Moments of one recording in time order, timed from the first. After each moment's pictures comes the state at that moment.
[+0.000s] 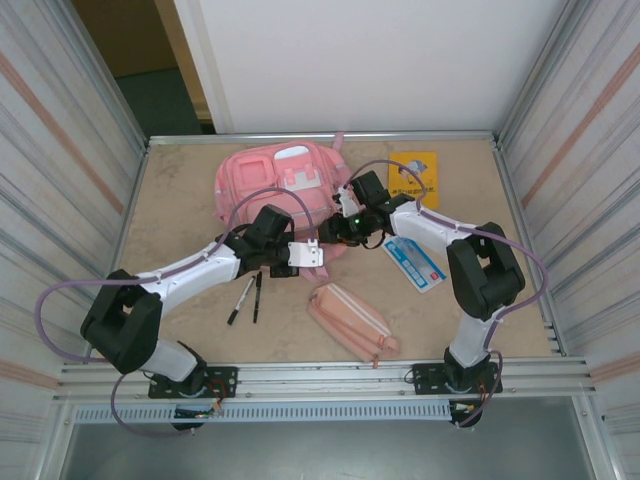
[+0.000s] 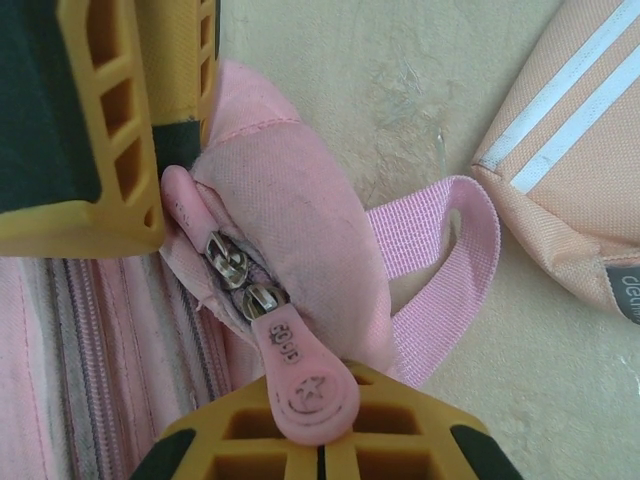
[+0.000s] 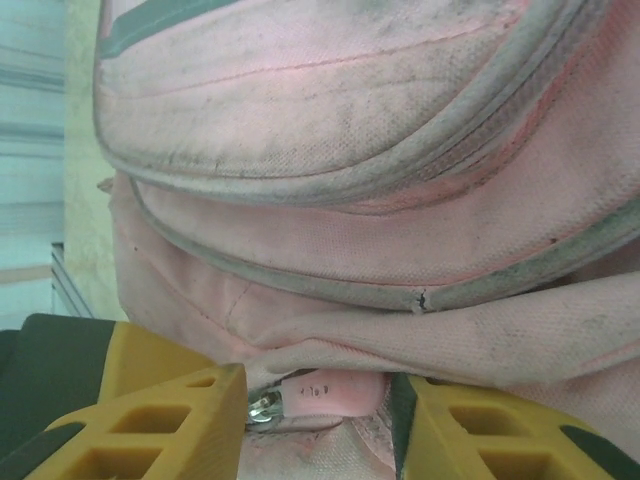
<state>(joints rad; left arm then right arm) -0.66 1.46 0.90 -0.35 0.20 0.97 0.54 1.80 1.23 -0.42 -0.60 0.52</state>
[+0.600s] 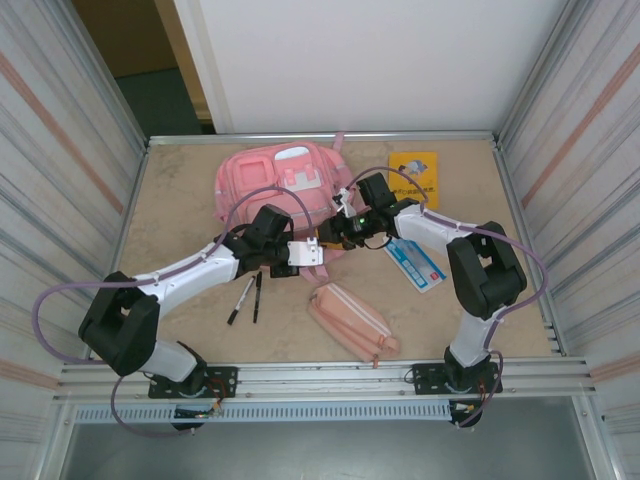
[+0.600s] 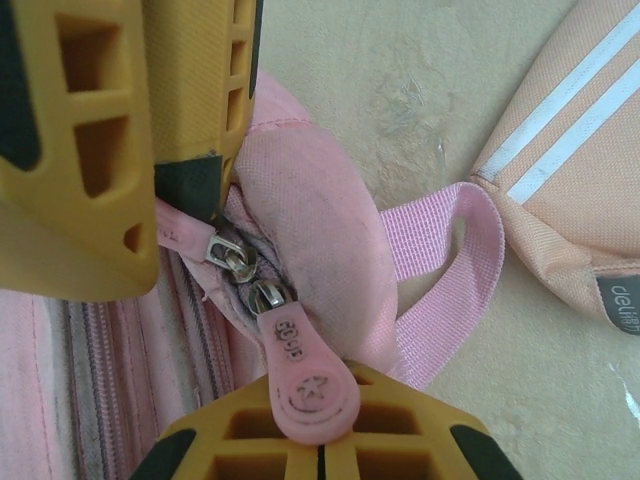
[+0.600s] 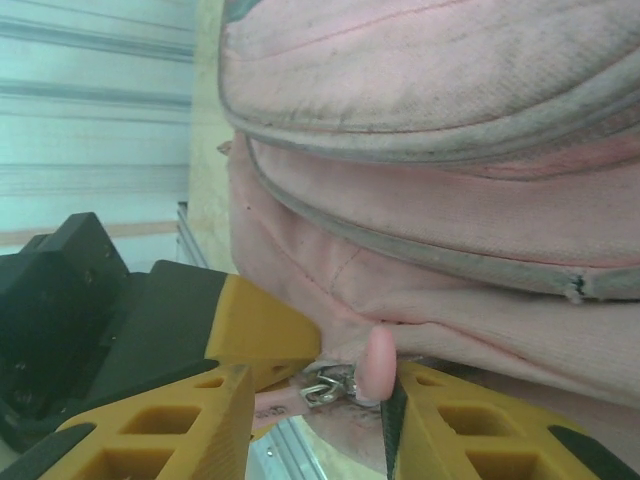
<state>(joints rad) -0.66 1.45 0.90 -0.35 0.20 0.94 0.51 1.80 1.17 -0.29 -0.87 0.57</state>
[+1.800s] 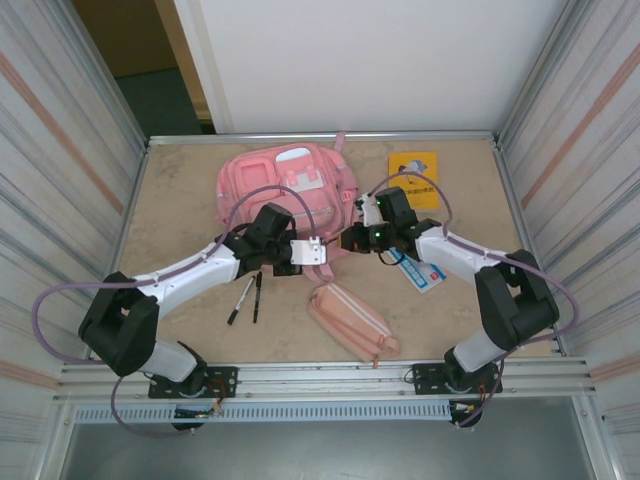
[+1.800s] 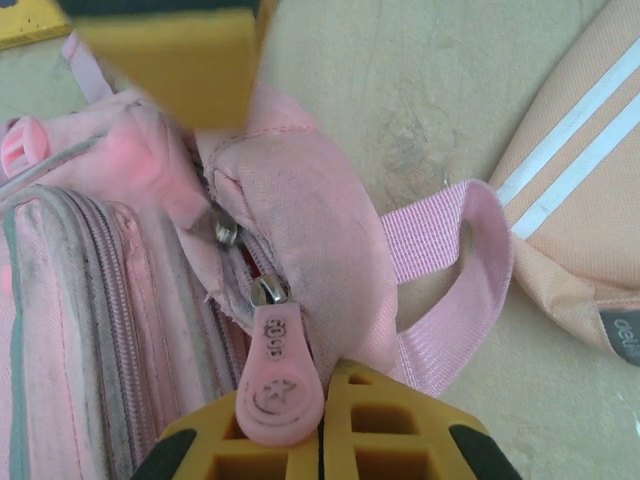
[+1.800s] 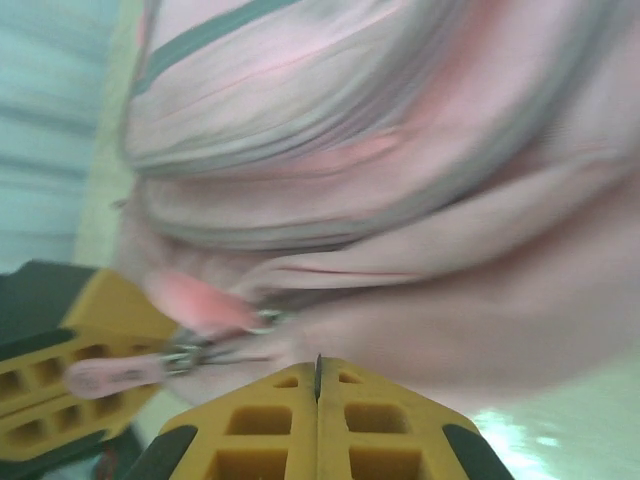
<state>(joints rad) -0.67 1.45 0.92 -0.33 0.20 0.95 0.47 1.54 0.90 -0.16 -0.52 0.52</state>
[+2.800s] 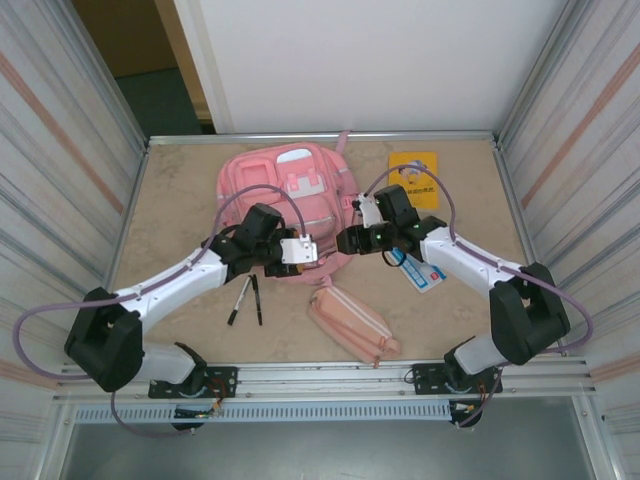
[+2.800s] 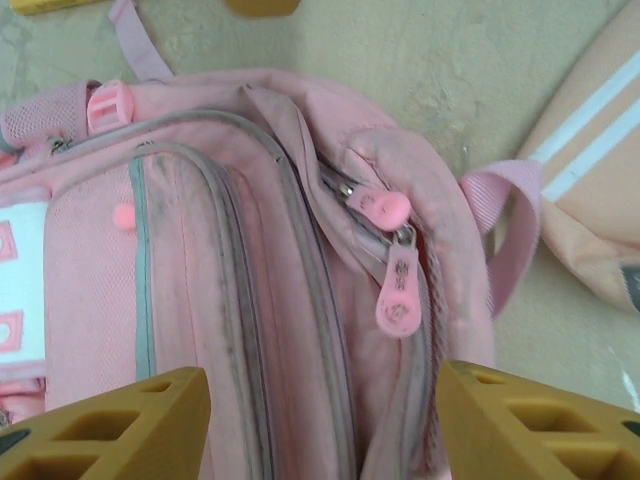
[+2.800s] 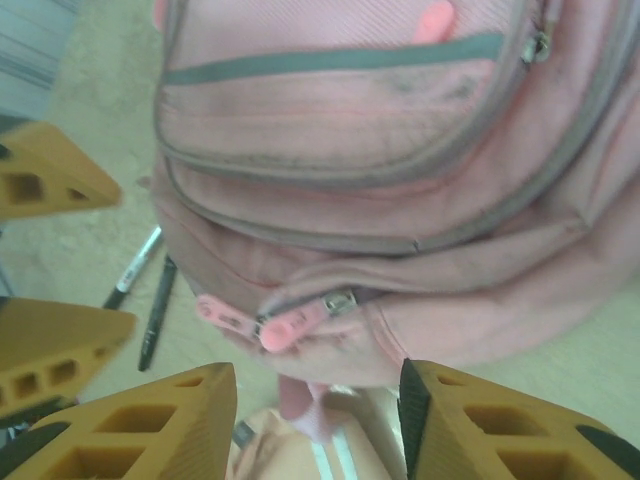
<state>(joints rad) -0.64 1.34 0.89 -0.39 0.17 0.91 0.52 1.46 0.95 -0.33 -0.44 0.35</state>
